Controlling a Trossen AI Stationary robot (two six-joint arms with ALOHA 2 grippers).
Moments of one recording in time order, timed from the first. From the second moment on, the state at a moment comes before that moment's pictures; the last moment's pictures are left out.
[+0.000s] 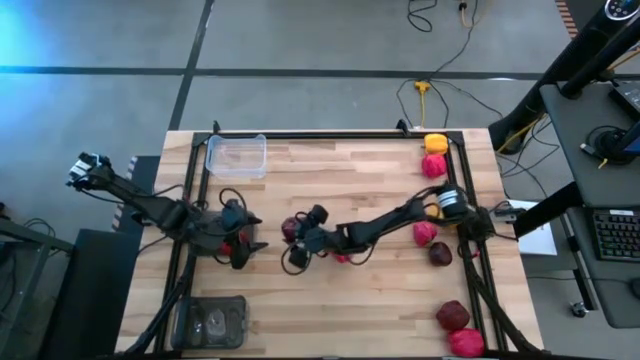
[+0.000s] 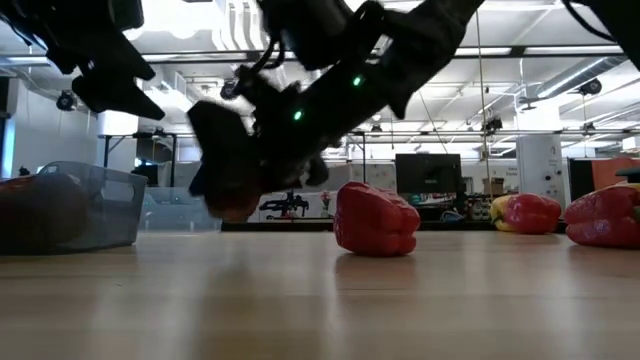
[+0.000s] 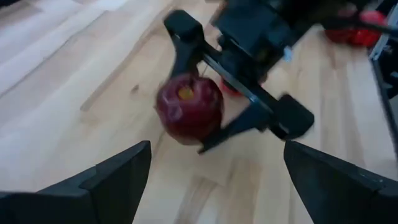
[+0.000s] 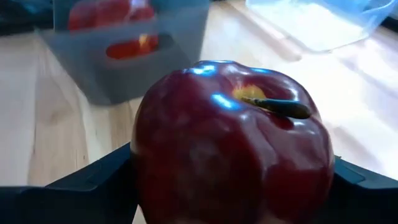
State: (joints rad) left arm -0.46 0.85 0.56 -0.40 -0.51 -0.69; right arm 0.16 2.23 1.40 0.29 0.50 0.28
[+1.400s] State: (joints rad) left arm -0.09 1.30 0.47 0.16 -0.18 -0.17; right arm 0.17 2.31 1.57 0.02 0.47 0.47
